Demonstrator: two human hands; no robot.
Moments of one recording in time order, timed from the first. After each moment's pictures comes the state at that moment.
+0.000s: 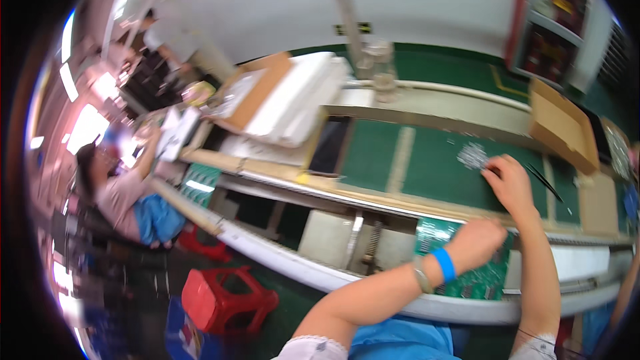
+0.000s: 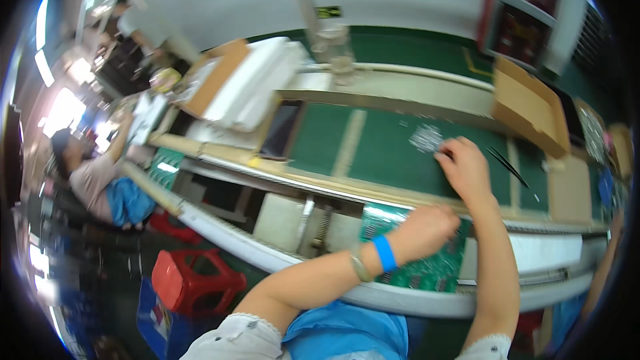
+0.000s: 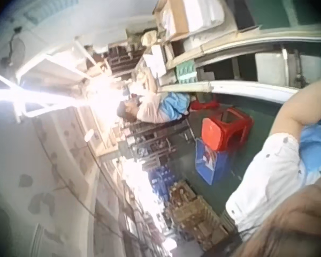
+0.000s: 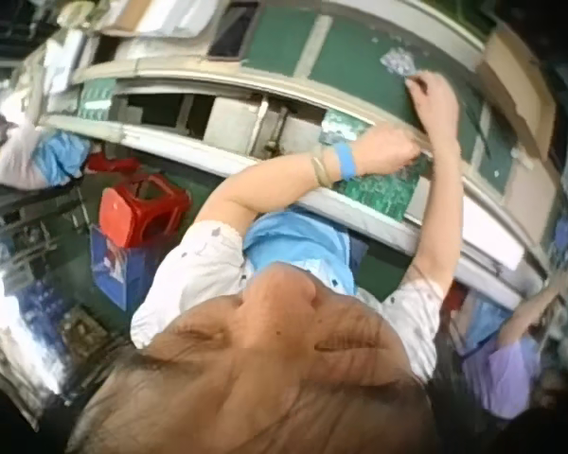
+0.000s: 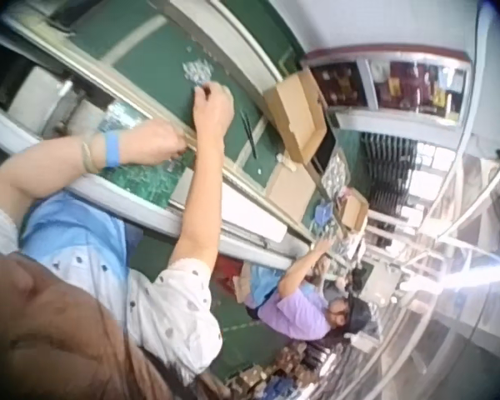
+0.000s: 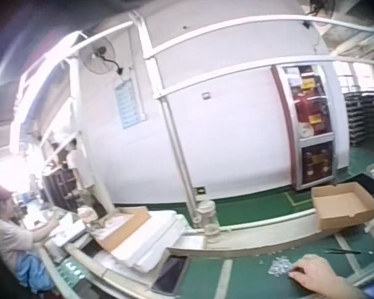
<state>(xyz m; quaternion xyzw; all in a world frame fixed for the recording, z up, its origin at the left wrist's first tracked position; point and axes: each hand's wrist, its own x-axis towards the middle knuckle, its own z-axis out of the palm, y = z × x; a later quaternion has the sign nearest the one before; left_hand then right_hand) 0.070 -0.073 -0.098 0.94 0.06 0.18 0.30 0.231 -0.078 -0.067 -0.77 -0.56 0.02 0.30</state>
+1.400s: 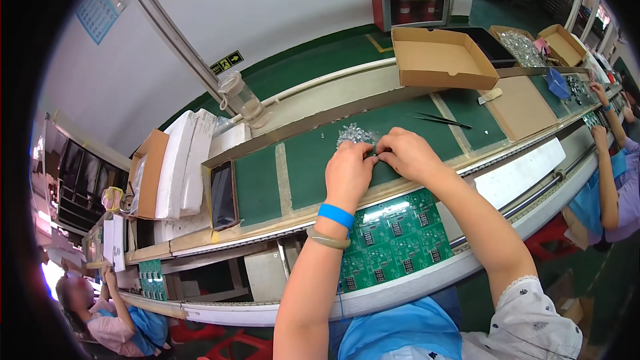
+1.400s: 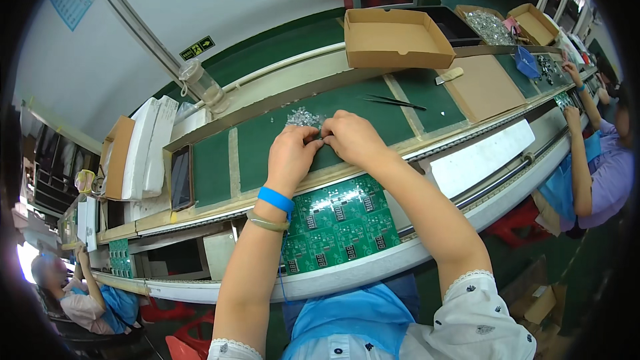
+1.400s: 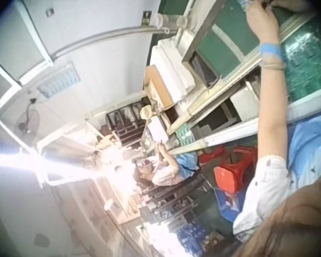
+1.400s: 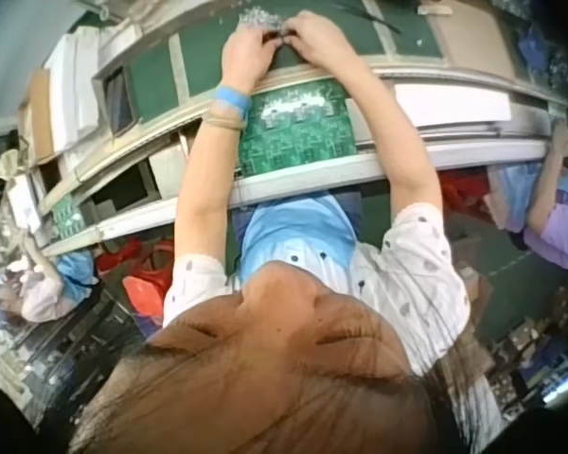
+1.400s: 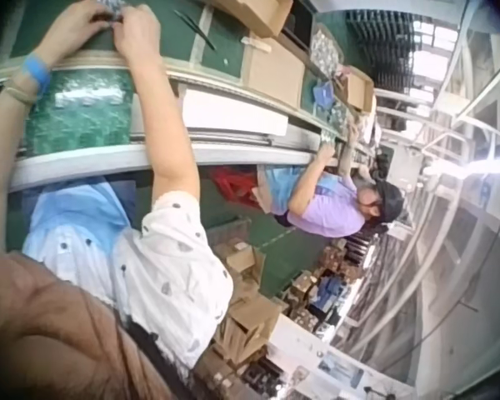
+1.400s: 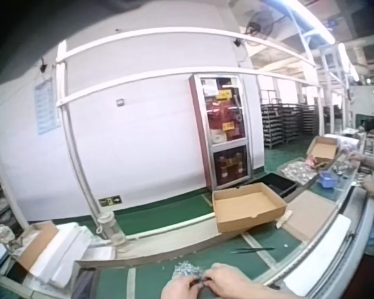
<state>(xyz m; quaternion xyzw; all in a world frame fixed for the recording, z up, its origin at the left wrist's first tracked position) 0.106 0.010 -0.083 0.91 0.21 0.24 0.28 0.229 -0.110 -0.075 -0.79 -0.52 0.06 0.31</state>
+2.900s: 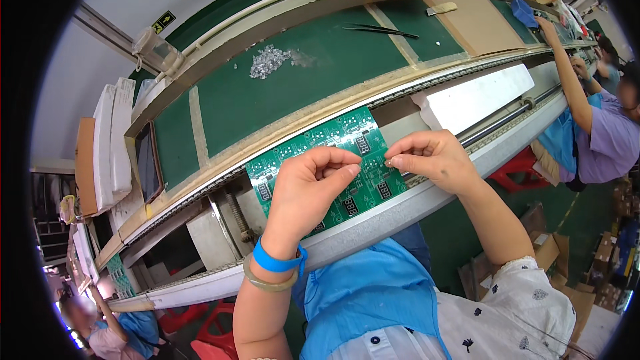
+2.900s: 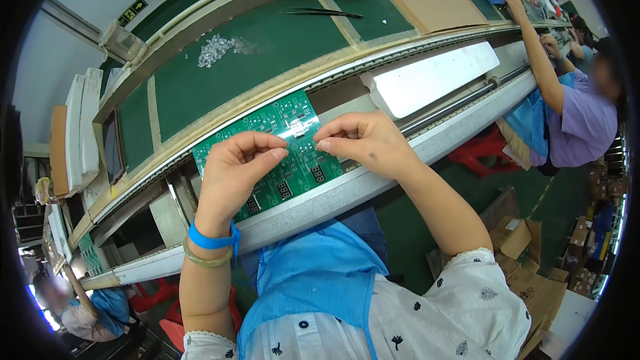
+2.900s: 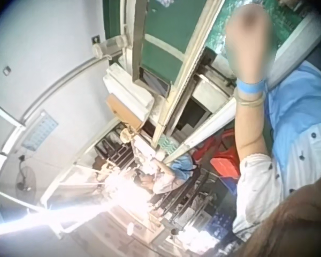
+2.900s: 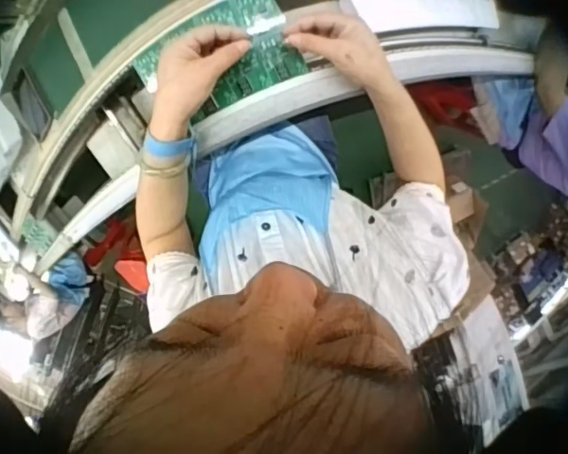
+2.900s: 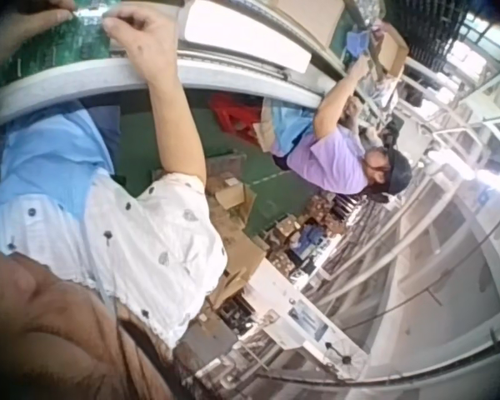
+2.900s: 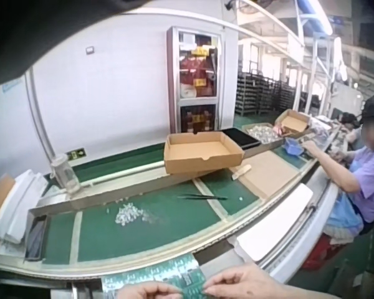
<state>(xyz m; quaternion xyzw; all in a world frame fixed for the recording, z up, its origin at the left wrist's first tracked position) 0.024 -0.091 -0.053 0.70 0.22 0.01 0.68 0.170 -0.285 -0.068 -0.67 -0.25 0.41 0.56</state>
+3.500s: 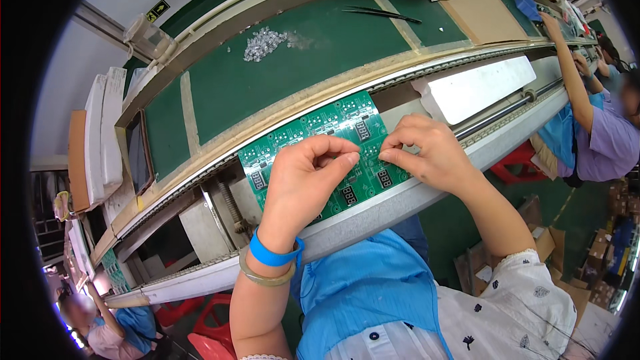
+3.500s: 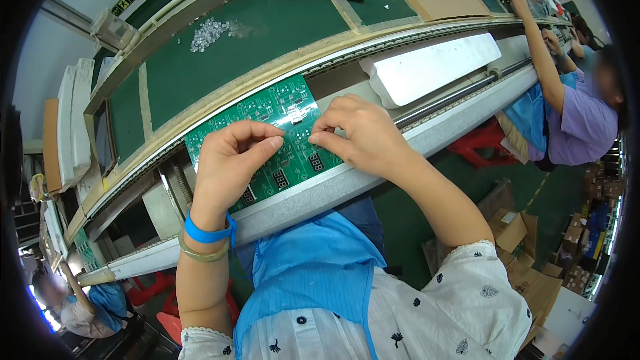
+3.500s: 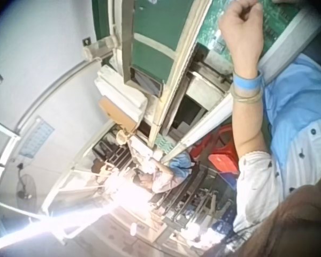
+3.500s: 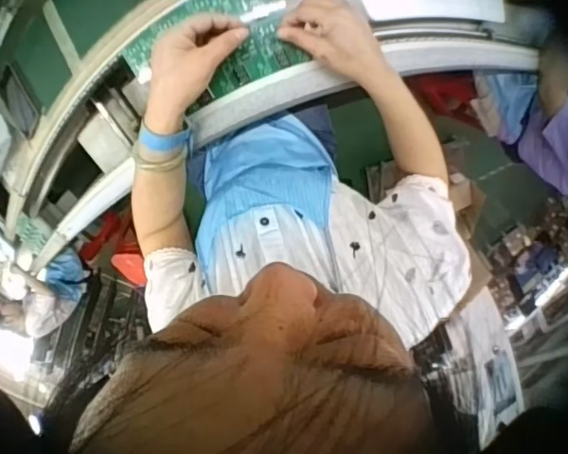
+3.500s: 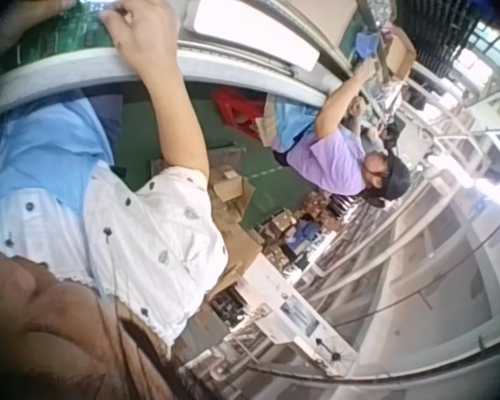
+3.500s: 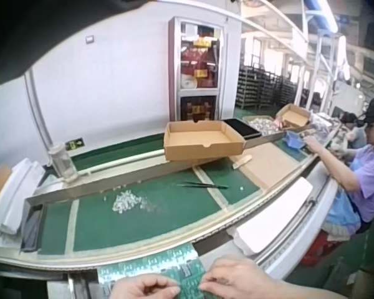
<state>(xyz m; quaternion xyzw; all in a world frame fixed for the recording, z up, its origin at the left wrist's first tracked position) 0.022 -0.093 -0.054 0.72 0.22 0.02 0.66 0.164 -0.276 -0.073 -0.78 -0.49 0.16 0.36</state>
